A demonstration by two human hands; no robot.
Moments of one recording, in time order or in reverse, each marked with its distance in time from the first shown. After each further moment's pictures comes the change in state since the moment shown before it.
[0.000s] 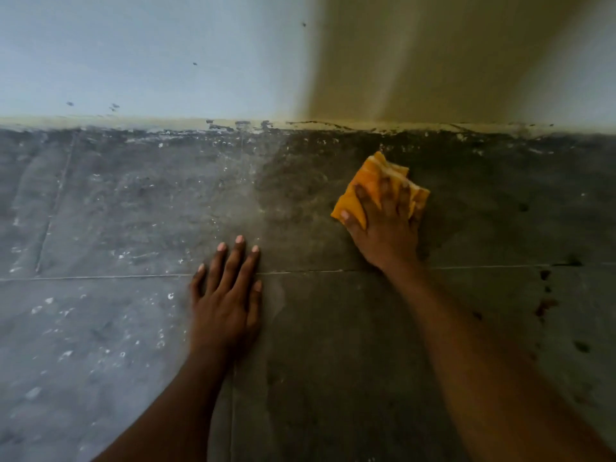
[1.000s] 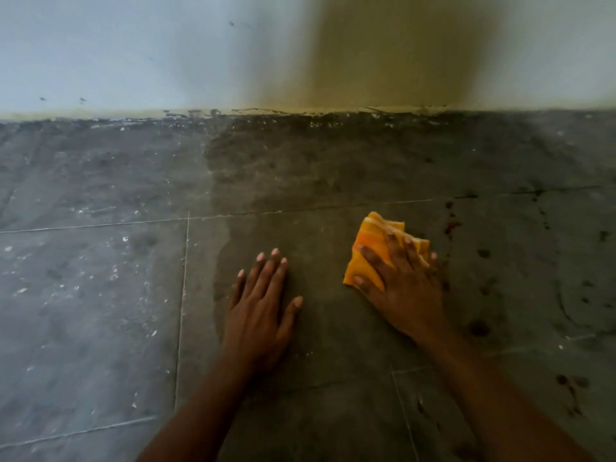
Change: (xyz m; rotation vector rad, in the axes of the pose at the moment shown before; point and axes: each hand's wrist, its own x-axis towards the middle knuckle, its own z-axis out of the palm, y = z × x) left_hand -0.130 0.131 0.036 -0.173 -0.044 0.200; right_hand -0.233 0.157 0.027 -0.164 0.100 0.019
